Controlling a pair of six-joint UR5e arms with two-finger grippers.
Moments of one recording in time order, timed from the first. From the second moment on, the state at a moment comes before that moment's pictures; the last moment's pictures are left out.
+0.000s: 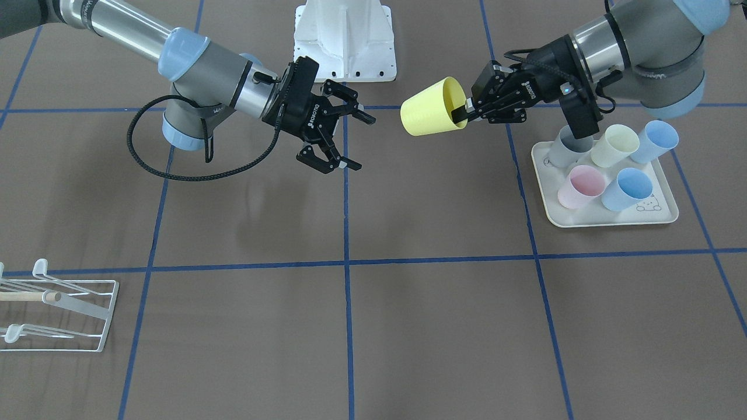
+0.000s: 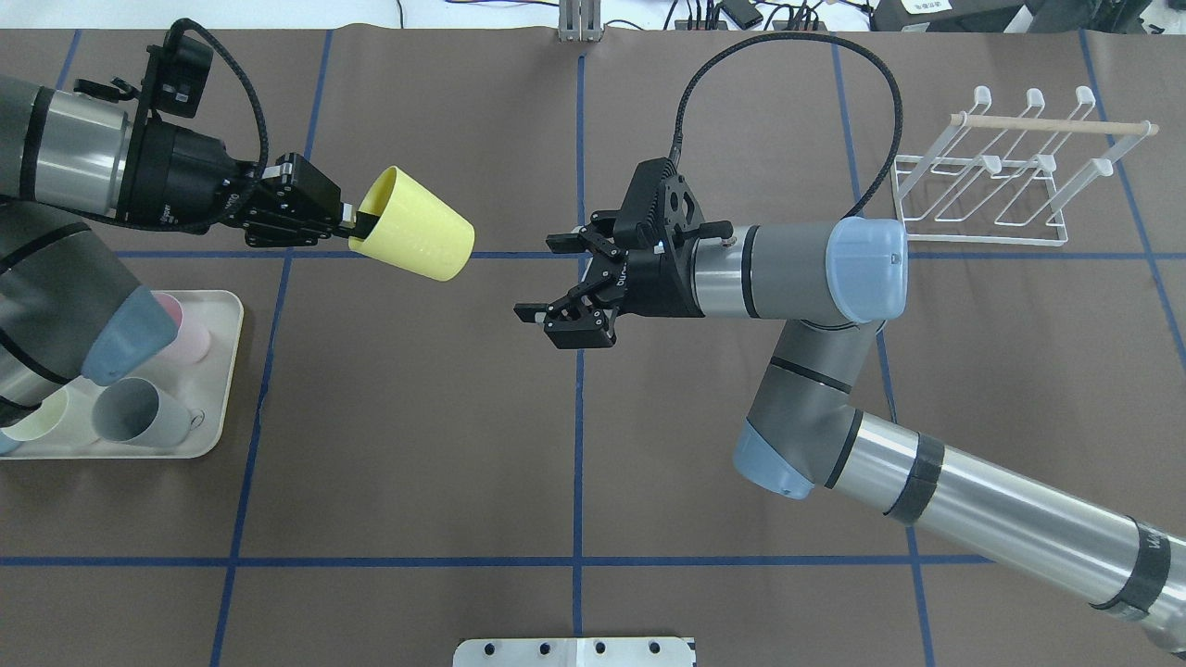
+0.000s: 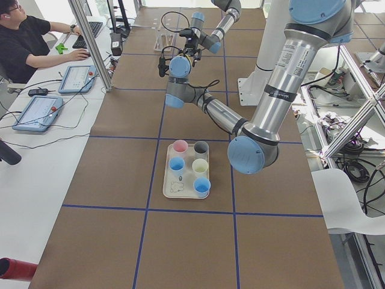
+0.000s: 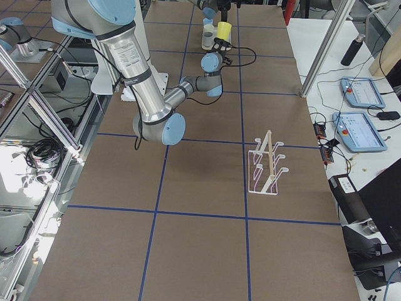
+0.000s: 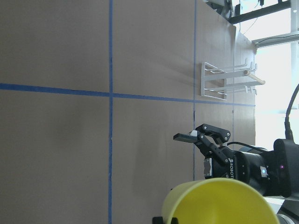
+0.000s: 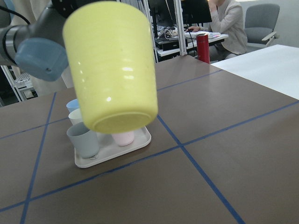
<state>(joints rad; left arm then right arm) -0.91 -1.95 -1.72 -2.83 -2.38 -1.70 0.56 -0.96 1.47 -0.18 1.88 0.47</state>
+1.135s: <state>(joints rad) -0.77 -1.98 -1.71 -2.83 -2.30 -1.75 0.48 -0.97 1.47 -0.06 1.79 0.46</state>
